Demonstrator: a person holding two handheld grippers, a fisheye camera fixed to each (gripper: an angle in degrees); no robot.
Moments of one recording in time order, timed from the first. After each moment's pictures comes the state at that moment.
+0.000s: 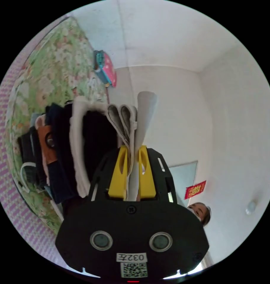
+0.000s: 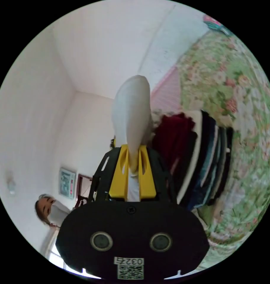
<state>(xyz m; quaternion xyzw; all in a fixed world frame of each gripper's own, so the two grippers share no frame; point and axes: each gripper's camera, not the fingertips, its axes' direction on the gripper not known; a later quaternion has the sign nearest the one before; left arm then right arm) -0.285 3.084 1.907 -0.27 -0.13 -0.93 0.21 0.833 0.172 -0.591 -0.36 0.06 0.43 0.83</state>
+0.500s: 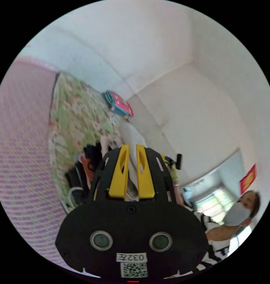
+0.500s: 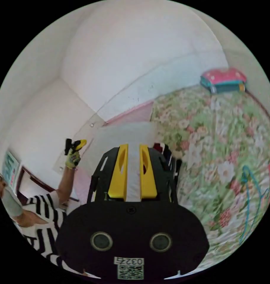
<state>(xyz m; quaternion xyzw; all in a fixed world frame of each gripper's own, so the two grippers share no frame) -0.246 2.972 1.872 -0.47 -0.24 -0.76 0.38 0.674 0.107 -0.558 -0.37 0.28 0.19 0.87</state>
